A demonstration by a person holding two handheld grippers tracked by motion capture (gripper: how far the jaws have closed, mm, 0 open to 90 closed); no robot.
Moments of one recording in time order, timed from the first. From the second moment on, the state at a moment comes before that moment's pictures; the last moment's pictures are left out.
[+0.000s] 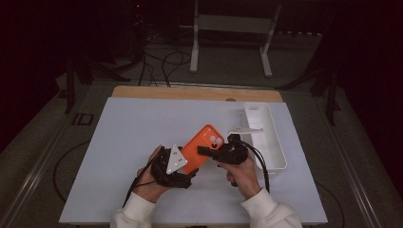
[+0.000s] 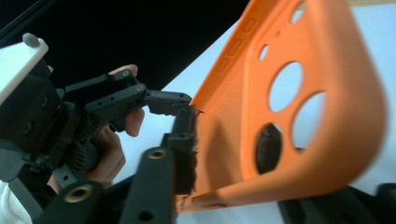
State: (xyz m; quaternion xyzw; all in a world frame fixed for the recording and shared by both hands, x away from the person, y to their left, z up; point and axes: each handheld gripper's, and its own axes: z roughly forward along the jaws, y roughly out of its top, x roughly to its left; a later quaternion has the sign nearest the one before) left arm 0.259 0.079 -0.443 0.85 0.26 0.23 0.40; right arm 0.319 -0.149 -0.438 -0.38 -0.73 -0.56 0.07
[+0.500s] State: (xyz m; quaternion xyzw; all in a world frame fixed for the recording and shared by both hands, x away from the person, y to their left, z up) left arm 0.260 0.071 -0.450 0.85 0.28 0.24 0.38; right arm 0.317 -0.144 -0.439 -0.40 -0.72 -0.56 0.09
